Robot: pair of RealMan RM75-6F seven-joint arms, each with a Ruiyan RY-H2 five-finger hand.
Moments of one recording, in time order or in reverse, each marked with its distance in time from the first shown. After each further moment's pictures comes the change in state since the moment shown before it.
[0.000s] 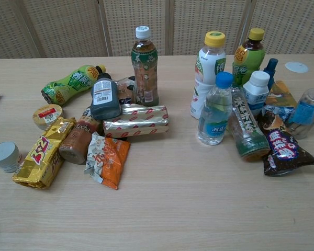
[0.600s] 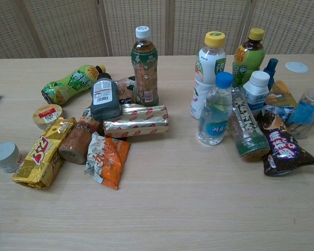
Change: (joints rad) left arm -0.017 -0.077 0.017 0.087 -0.038 -0.060 0.102; right arm -0.009 0.006 0.003 -0.016 -0.003 0.012 -0.010
